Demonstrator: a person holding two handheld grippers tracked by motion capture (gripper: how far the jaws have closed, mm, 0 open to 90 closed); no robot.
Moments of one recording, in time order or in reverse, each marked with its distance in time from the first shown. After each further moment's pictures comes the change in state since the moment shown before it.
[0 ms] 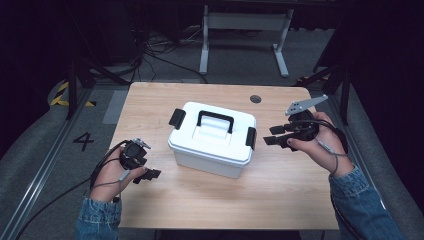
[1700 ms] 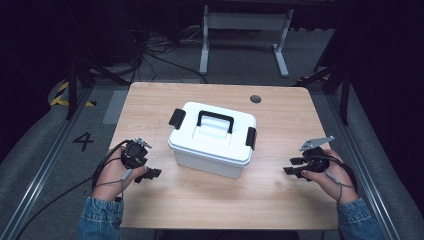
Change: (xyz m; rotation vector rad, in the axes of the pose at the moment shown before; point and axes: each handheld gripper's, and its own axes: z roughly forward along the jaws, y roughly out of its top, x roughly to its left) left arm 0.001 0.002 0.005 0.004 0.015 -0.010; right arm -0.042 -0.142 0.038 0.120 -0.092 0.108
